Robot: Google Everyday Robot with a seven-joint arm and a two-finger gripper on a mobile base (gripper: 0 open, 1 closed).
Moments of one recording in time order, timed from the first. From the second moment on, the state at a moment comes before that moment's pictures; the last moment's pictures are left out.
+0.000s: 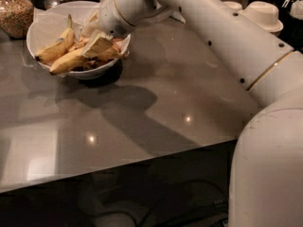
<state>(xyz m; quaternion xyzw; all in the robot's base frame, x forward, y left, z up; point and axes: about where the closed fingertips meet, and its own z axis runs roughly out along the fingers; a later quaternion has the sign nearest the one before) 0.661 0.167 0.935 -0.72 0.53 0.19 0.40</state>
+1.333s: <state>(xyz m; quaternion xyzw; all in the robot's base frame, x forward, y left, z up) 0.657 0.164 0.912 -0.72 0.56 0.22 0.33</state>
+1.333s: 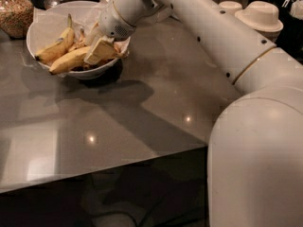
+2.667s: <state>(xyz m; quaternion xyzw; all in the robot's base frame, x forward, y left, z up) 0.651 0.154 0.930 -0.73 0.56 0.22 0.34</state>
